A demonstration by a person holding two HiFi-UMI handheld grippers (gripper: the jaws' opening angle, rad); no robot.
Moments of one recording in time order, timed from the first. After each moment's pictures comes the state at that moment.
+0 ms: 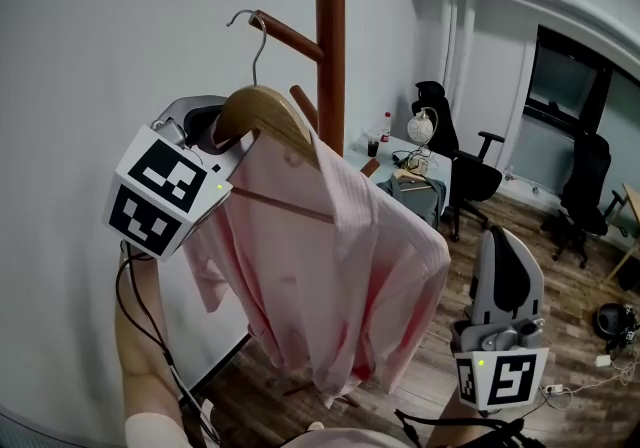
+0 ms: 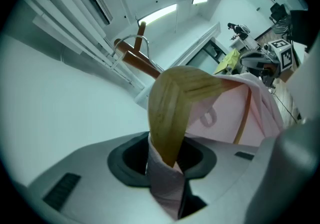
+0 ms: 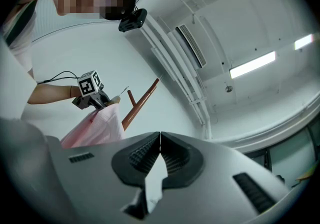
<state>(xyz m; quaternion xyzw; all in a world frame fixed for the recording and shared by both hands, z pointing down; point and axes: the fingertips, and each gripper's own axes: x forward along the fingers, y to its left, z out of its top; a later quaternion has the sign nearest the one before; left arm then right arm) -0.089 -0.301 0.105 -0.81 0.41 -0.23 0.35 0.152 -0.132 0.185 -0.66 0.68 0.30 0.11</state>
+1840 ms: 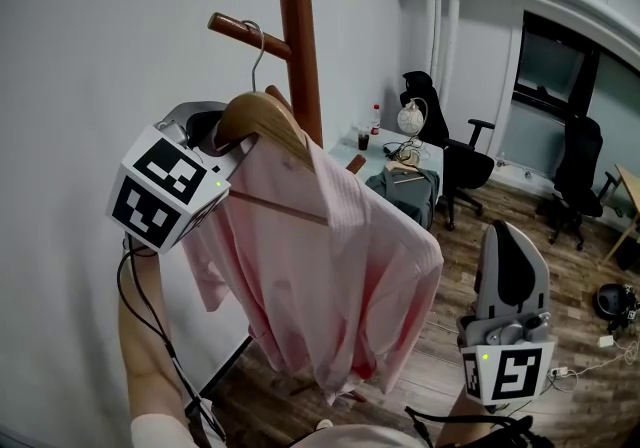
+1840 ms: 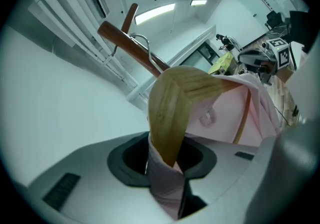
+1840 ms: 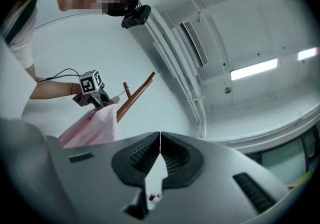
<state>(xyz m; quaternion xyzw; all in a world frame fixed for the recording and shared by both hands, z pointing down) -0.074 -0.339 0.098 -0.83 0.37 -0.26 0.34 0.160 -0.144 0.165 -0.68 0.66 0.30 0.07</state>
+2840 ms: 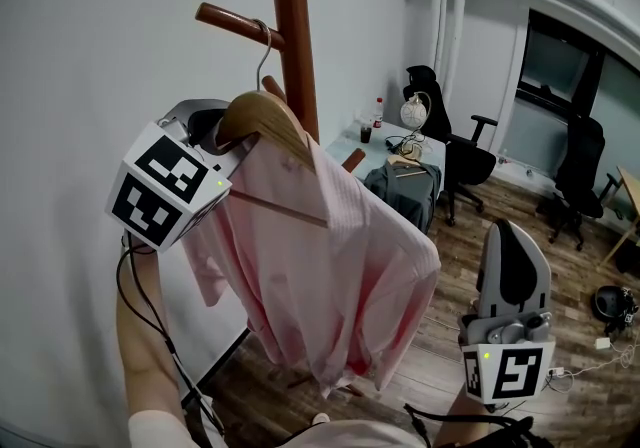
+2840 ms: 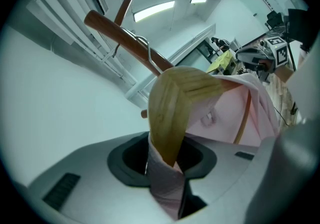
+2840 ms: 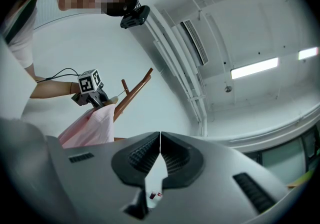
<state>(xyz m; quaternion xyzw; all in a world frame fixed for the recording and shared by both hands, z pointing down) -0.078 -0.336 0.119 -0.83 0.37 -0.27 0.33 0.162 -0.143 0.178 -0.68 0.66 0.29 0.07</state>
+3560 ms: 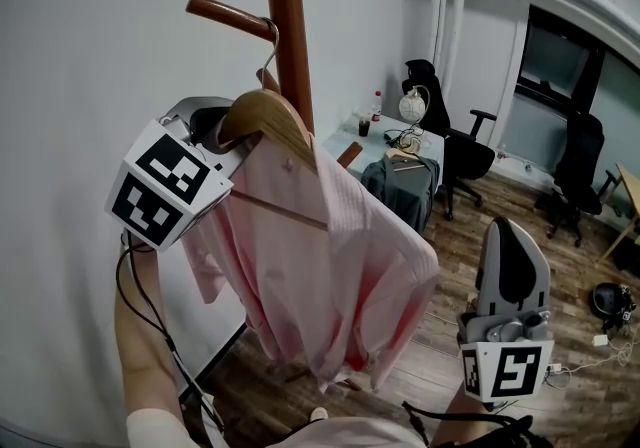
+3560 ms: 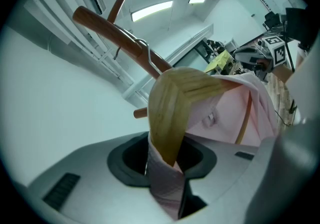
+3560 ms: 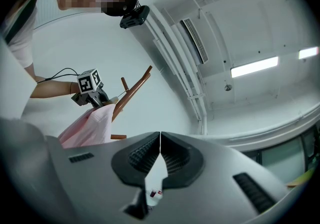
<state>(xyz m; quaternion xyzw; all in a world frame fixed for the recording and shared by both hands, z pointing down) -0.072 -0.335 0.128 -0.83 0.35 -0.28 0.33 0.163 -0.144 0.182 -0.69 0.67 0.29 0.06</state>
